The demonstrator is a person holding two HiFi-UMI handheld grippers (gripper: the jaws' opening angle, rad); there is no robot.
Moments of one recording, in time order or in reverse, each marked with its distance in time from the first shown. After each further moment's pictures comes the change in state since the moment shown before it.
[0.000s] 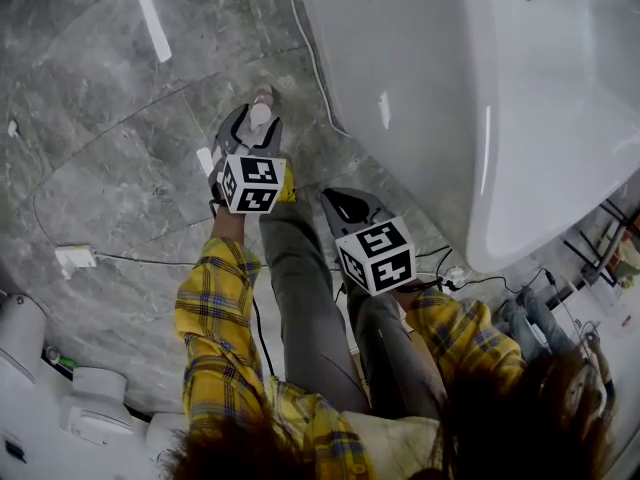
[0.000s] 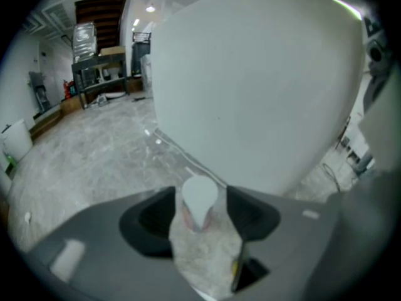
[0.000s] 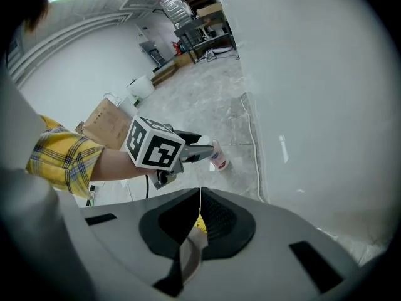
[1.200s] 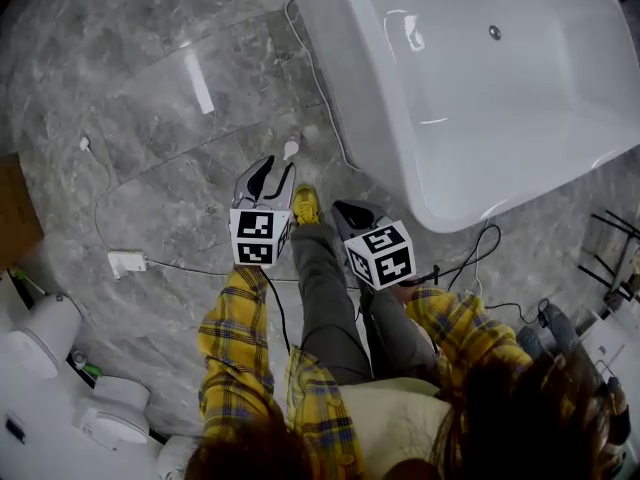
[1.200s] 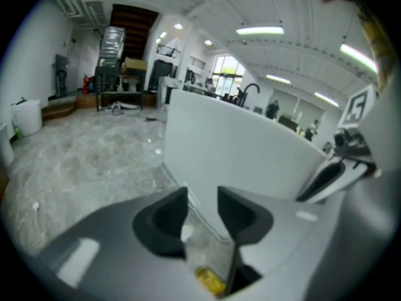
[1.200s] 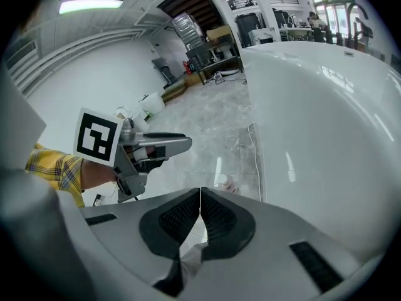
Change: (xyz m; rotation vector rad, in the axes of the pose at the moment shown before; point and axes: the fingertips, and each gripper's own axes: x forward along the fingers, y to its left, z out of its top) left arm -0.210 0.007 0.150 -0.191 -0.190 -0.041; right arm -0.122 0.065 0.083 -0.045 -0.136 0.025
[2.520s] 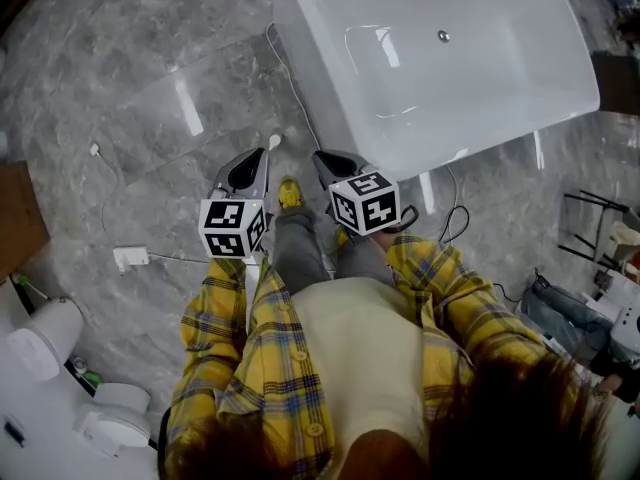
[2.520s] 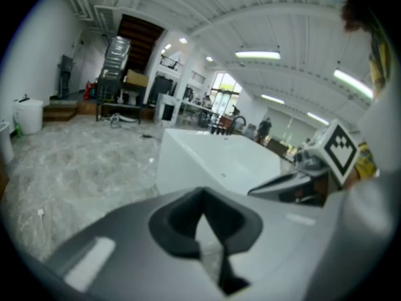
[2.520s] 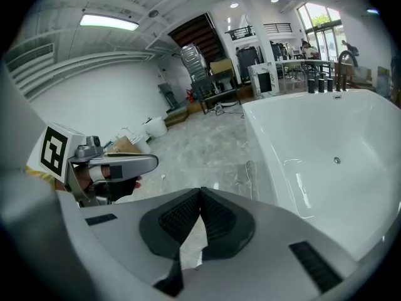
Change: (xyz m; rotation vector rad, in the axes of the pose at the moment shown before) left arm -0.159 -0.053 0.136 -0.061 -0.123 -0.065; right arm -0.133 0.054 0.112 -0.033 -0.229 -0.049
